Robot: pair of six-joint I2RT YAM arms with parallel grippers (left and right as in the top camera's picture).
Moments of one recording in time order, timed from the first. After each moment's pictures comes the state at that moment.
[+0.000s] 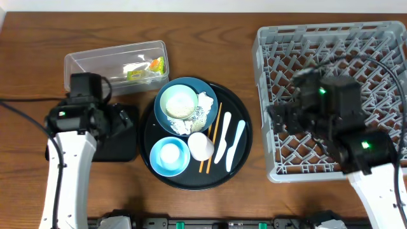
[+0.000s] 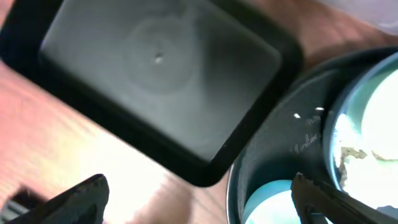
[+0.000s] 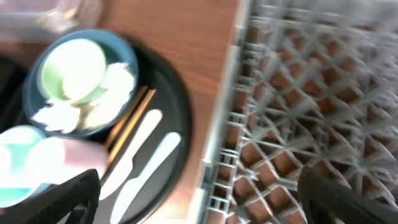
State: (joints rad) left arm 0.13 1.27 1.12 -1.16 -0.11 -0.48; right arm 0.29 1.13 1.17 -0.88 -0.13 0.05
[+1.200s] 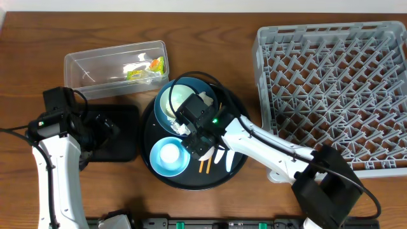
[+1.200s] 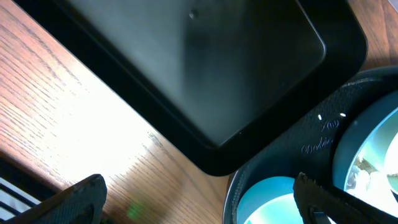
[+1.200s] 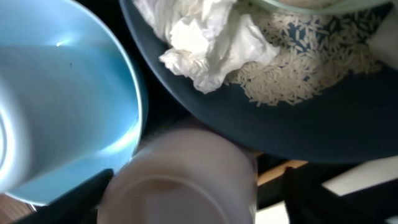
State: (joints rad) left arm 0.34 1.27 1.04 -1.17 0.04 -0.51; right arm 0.87 1.85 1.31 -0.73 -0.08 0.09
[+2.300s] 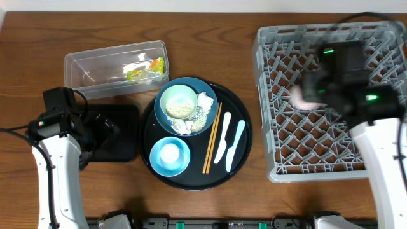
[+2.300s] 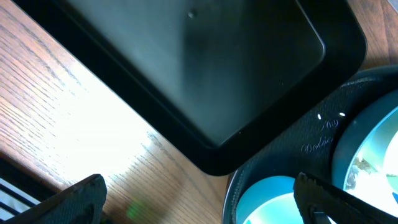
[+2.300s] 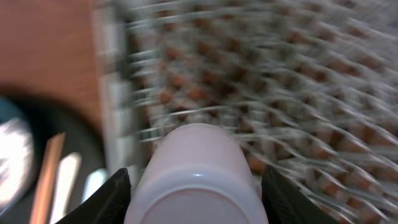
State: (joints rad) left arm 0.34 1.27 1.04 -1.17 0.04 -0.51; right arm 0.05 1.36 1.42 -1.01 0.10 0.18
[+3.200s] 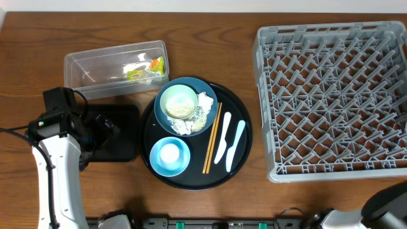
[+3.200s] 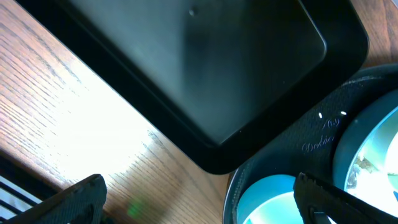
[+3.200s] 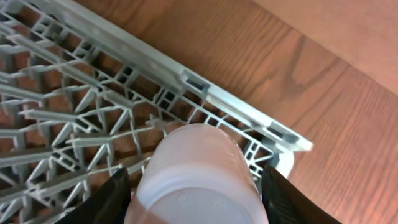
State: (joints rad) left arm 0.34 1.27 1.04 -1.17 0.04 -0.51; right arm -0.77 1.63 1.41 -0.78 0.15 0.18
